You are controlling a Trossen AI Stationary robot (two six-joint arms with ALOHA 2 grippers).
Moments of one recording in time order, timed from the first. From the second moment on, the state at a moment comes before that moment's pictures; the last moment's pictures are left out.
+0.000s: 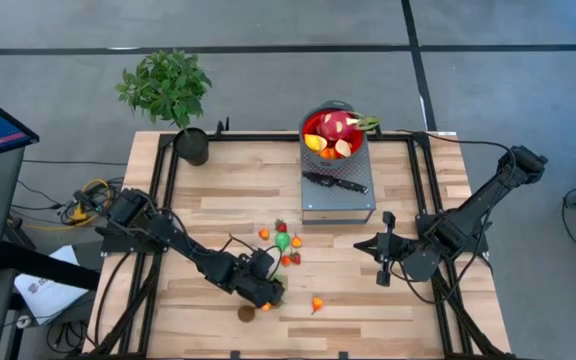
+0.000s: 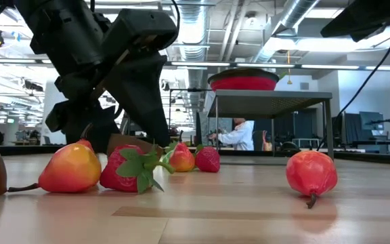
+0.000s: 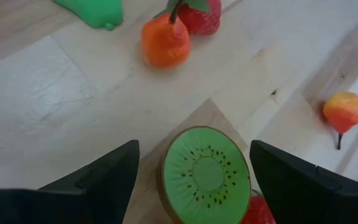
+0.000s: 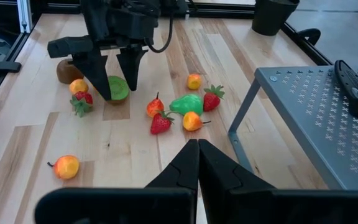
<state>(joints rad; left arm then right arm) -0.51 1.88 1.06 -0.24 -0.44 -1.32 0.73 1.05 0.67 -0.34 0.81 0.46</state>
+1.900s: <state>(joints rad) -0.44 1.73 0.99 -0.21 -0.47 -1.12 0.73 1.05 0.67 -0.34 0.81 0.46</state>
